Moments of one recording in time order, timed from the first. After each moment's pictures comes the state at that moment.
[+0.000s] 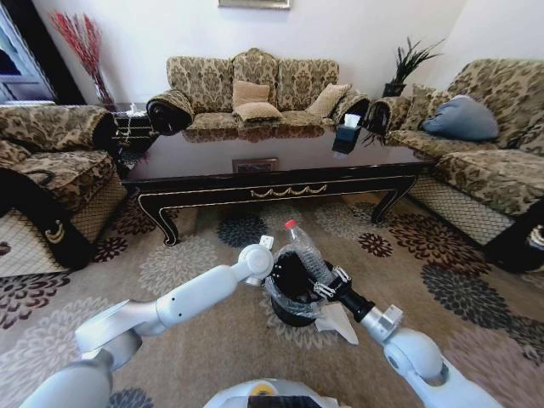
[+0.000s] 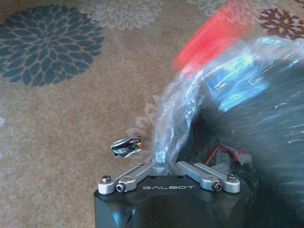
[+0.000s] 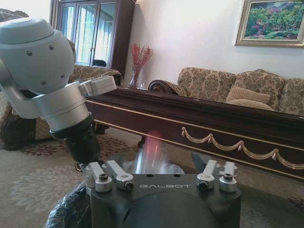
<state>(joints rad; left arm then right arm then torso) 0.31 -1.15 0.58 -1.74 -1.79 0.74 -1.14 -1.59 0.88 0.52 2.09 0.41 0.17 -0.27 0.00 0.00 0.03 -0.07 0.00</state>
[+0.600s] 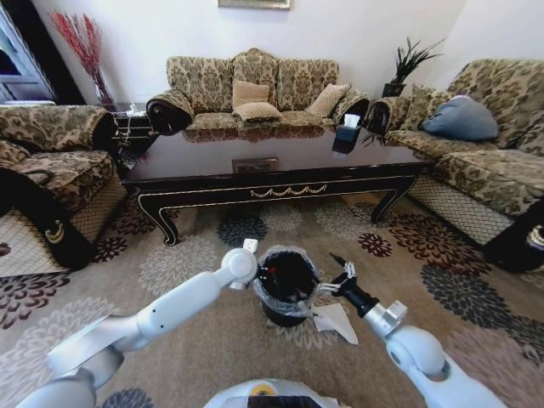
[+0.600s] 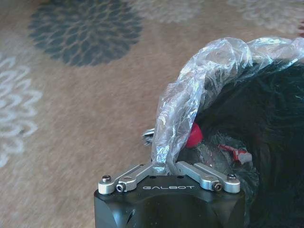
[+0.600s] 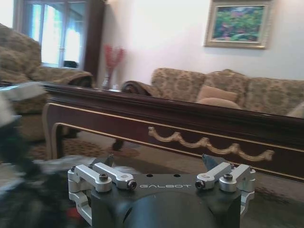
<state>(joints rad) 0.45 -1.03 0.42 -1.80 -1.79 0.74 -1.14 -1.58 0.88 0.61 2.03 0.50 0.16 -0.24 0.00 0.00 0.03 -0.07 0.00</state>
